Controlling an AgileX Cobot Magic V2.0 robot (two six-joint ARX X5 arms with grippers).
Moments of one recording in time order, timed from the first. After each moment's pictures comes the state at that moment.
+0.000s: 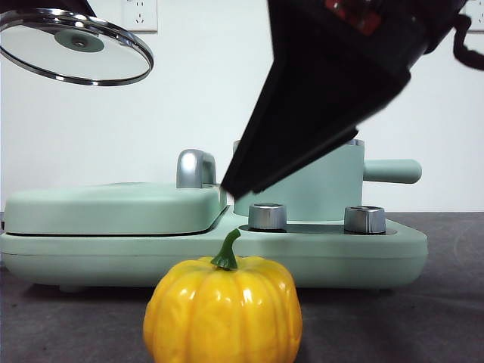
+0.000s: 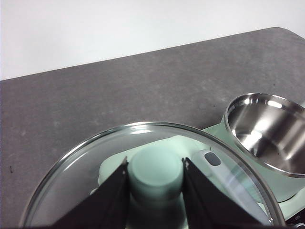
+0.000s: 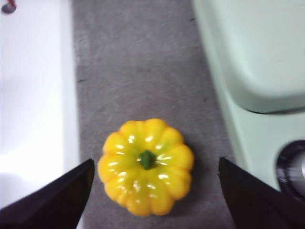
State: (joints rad) left arm -0.24 1.05 1.01 -0.32 0.23 0.04; right arm 0.90 1.26 0.79 -0.42 -0.36 -0.35
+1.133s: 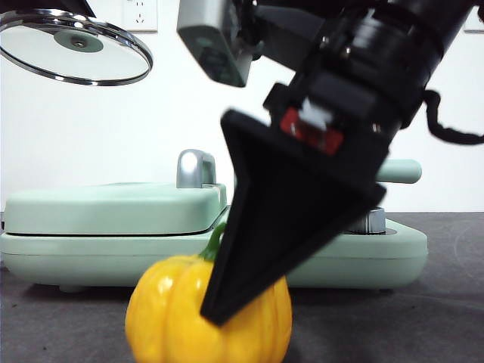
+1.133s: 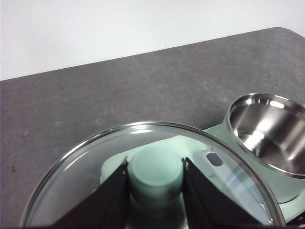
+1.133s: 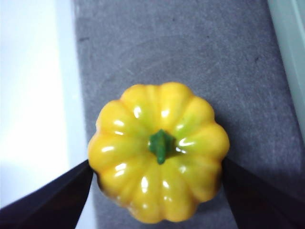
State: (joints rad) left arm -0.24 1.05 1.01 -0.32 0.22 0.04; right arm 0.96 1.44 0.79 -0.41 -0.35 -0.26
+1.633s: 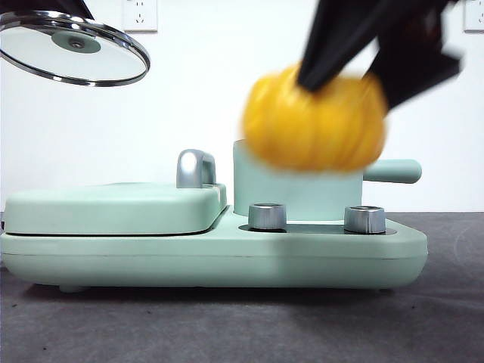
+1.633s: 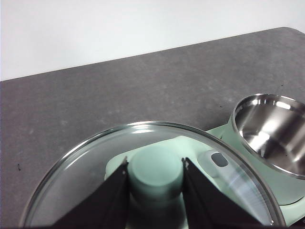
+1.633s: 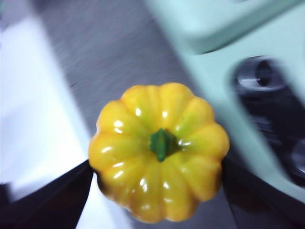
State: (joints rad) left arm -0.24 1.05 1.01 -0.32 0.21 0.04; right arm 0.84 1.06 0.91 -0.77 -0.23 0.00
